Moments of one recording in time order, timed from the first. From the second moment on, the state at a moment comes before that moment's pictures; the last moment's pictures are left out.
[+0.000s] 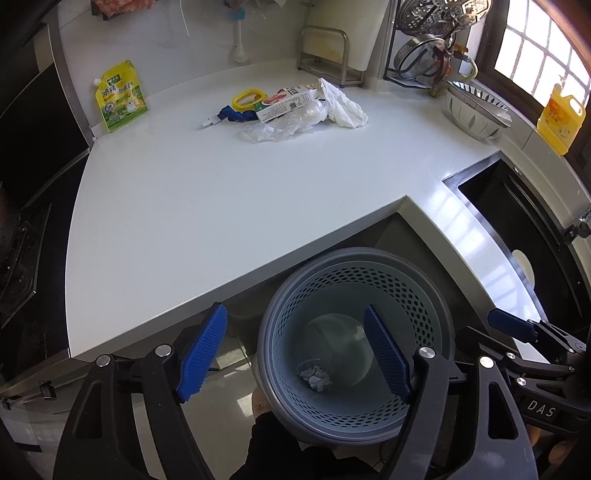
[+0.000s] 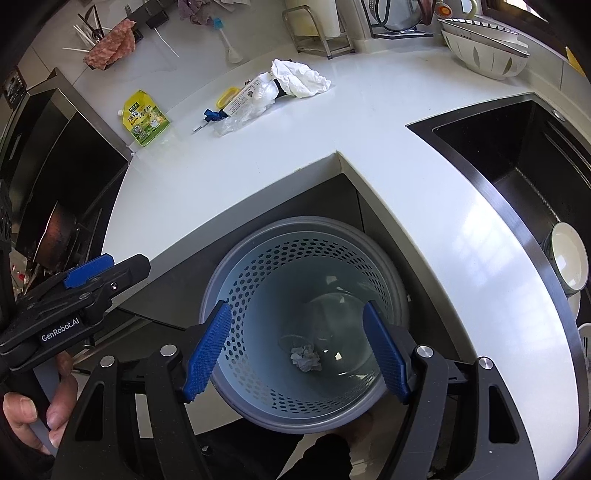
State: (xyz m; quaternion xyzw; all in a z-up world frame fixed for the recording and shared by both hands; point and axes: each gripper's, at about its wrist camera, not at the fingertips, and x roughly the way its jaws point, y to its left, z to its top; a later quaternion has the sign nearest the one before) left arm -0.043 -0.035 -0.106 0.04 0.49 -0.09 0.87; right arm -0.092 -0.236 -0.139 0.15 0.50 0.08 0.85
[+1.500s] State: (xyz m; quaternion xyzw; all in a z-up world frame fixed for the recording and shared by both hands) left arm 0.168 0.001 -0.102 0.05 0.44 -0.10 0.89; right arm 0.123 -0.227 -0.119 0.14 0.42 0.02 0.89
